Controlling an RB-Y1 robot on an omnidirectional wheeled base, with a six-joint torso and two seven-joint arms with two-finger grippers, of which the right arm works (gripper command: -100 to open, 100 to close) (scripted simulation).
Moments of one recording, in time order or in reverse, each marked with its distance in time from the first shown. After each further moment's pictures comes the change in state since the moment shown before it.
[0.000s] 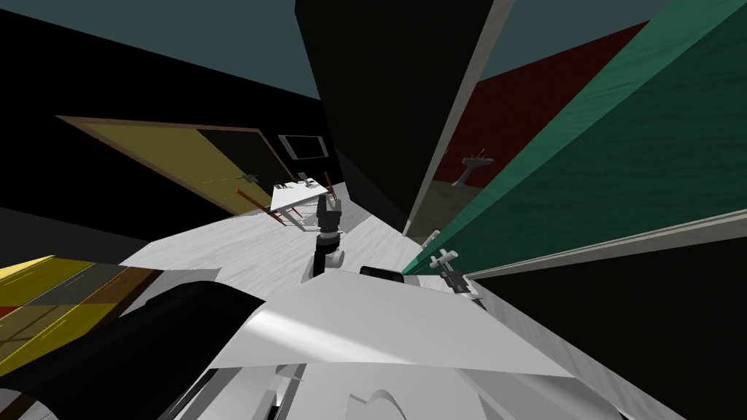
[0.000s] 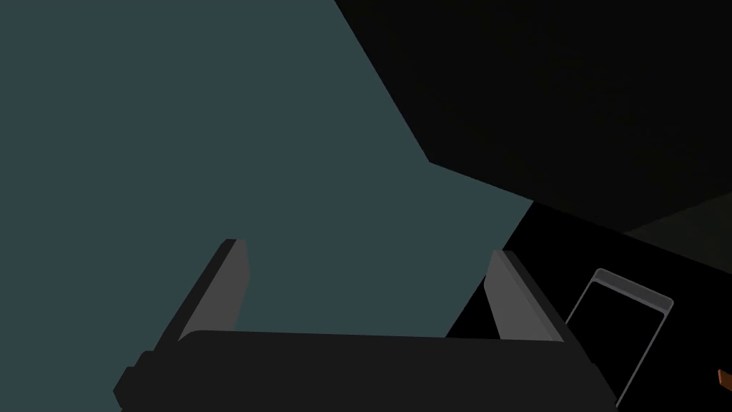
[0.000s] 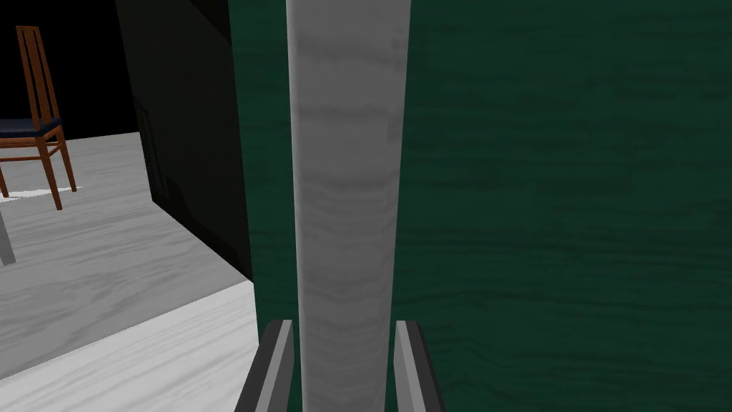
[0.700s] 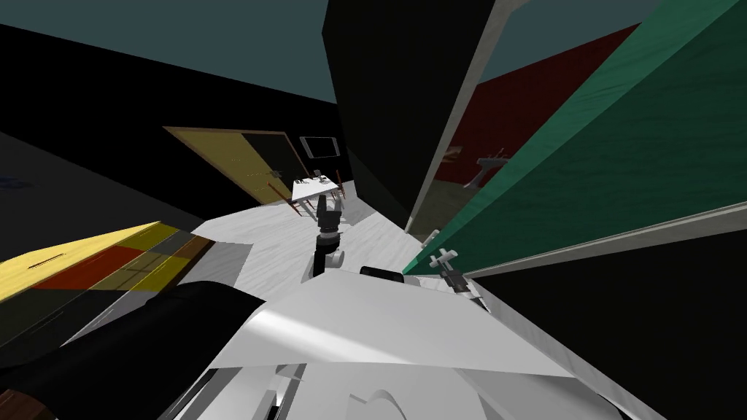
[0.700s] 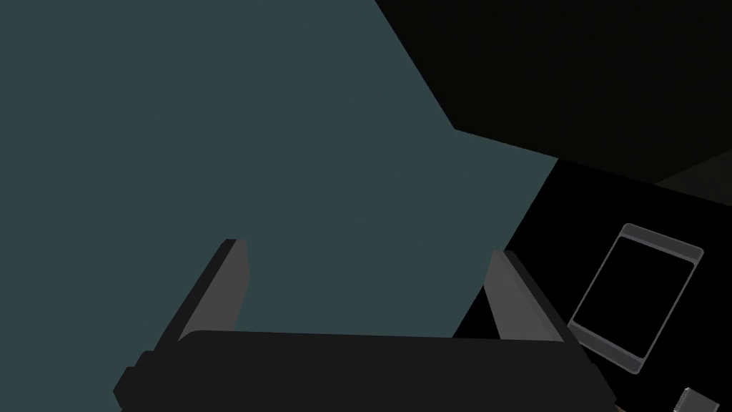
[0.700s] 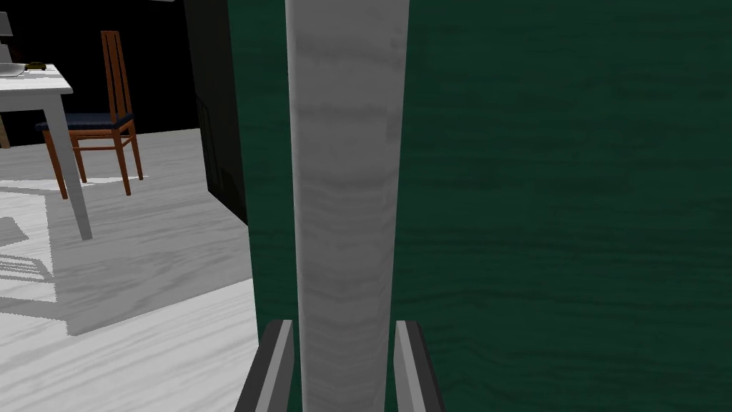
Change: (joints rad) arm -0.020 -0.003 0.008 0.030 0.006 -0.017 -0.010
